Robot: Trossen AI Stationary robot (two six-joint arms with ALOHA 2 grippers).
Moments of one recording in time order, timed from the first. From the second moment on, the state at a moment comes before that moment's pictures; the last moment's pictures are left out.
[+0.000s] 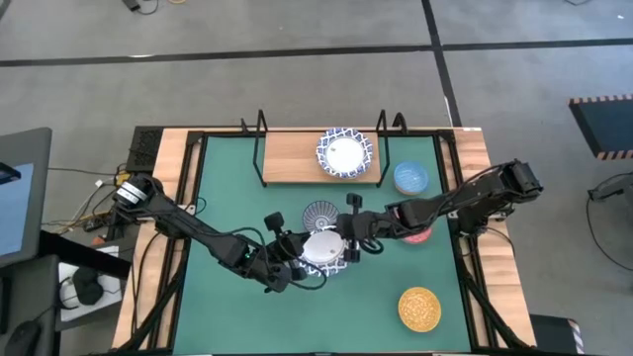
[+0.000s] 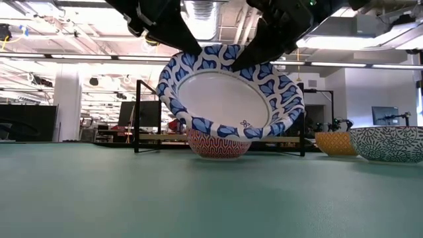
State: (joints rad) left arm -0.47 1.67 1.11 -0.31 -0.94 -0.40; right arm 0.22 1.53 0.98 -0.12 0.35 0.05
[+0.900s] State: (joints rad) left arm -0.46 1.67 1.06 -0.26 -0.98 -0.41; right arm 0.19 1.53 0.97 -0.07 0.38 0.10
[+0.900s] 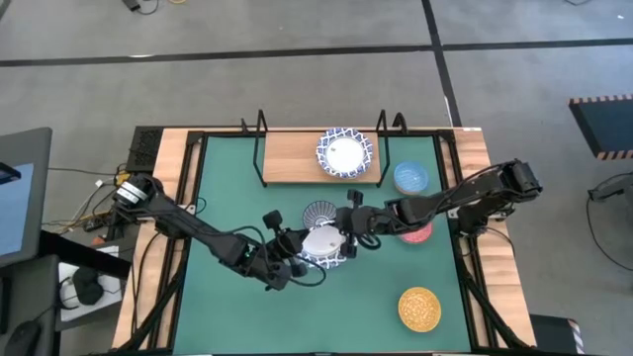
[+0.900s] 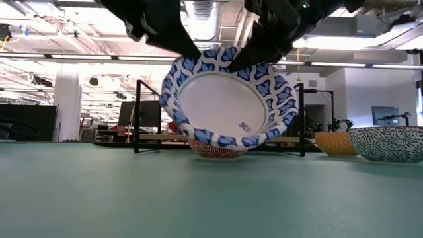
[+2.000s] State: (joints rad) left arm -0.40 1.67 0.97 -0.36 -0.87 -0.64; right arm 0.18 1.67 0.97 0.05 0.29 0.05
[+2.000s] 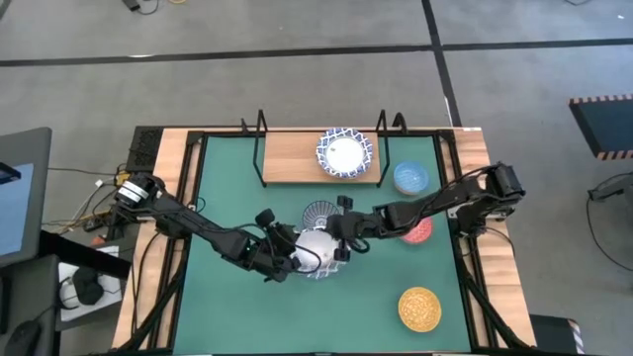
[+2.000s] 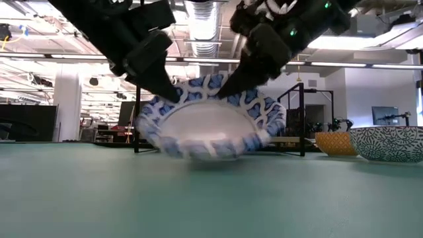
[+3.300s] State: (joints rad) left arm -0.42 1.23 0.98 -0.44 -1.07 -0.47; right arm -0.83 1.55 1.16 -0.28 -0.33 -0.03
